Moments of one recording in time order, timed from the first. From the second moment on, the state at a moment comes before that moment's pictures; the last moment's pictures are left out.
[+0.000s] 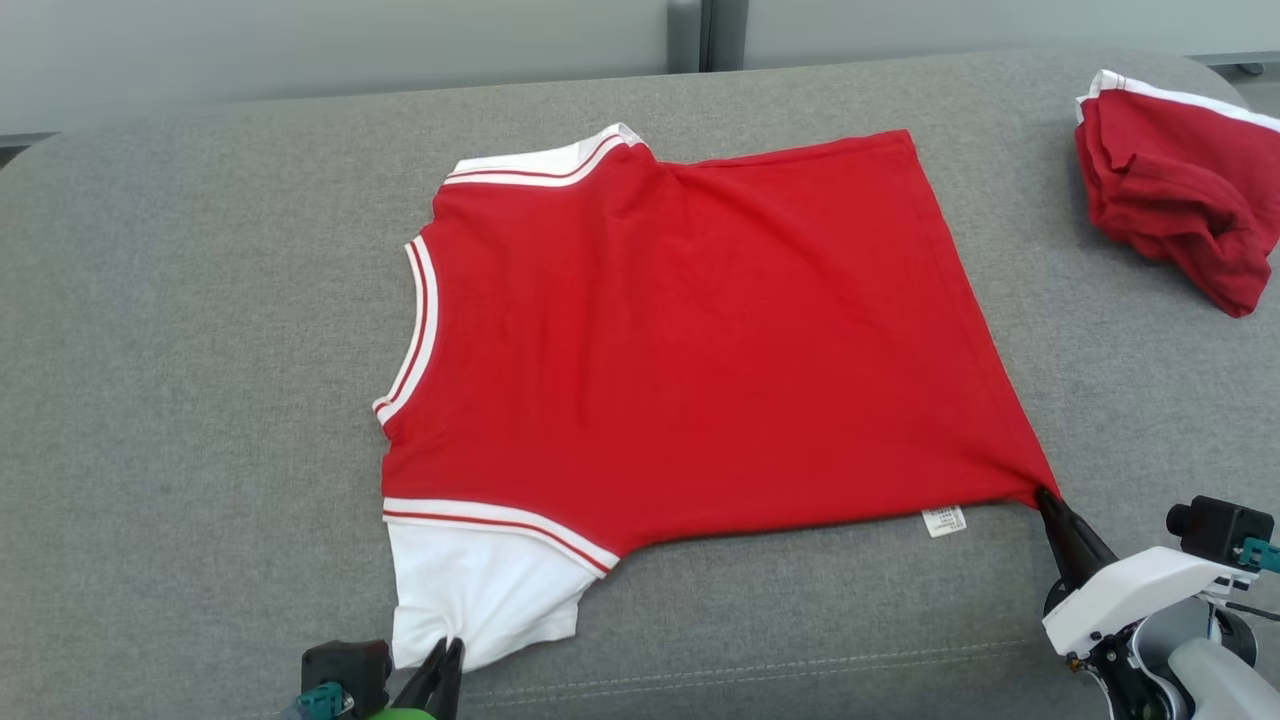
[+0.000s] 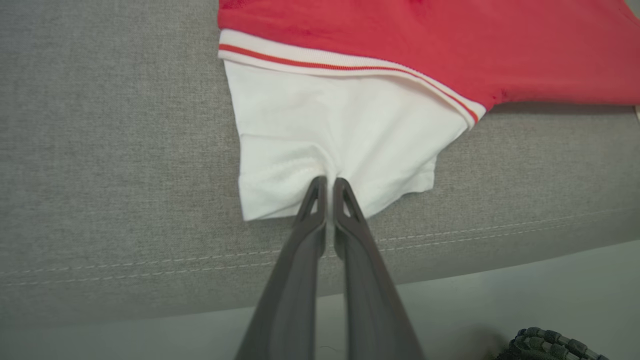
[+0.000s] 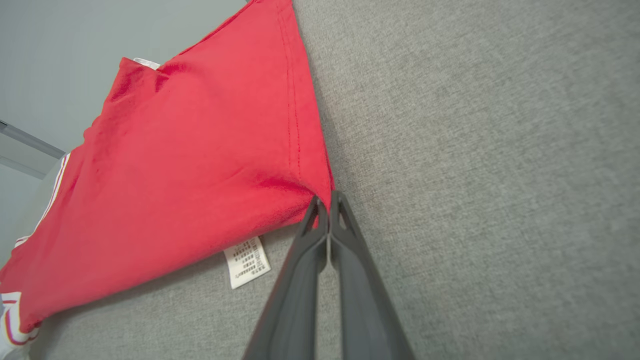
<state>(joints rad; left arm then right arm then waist) 0.22 0.08 -0.30 -0.04 -0.37 0.12 0.19 -0.13 -0.32 0.40 0.60 0.90 0.12 -0.24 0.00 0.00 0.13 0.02</state>
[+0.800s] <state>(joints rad) 0.26 0.07 -0.22 -0.03 -0.34 0.12 0.21 -0.11 -0.37 0.37 0.58 0.88 0.12 -0.24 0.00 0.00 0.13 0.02</state>
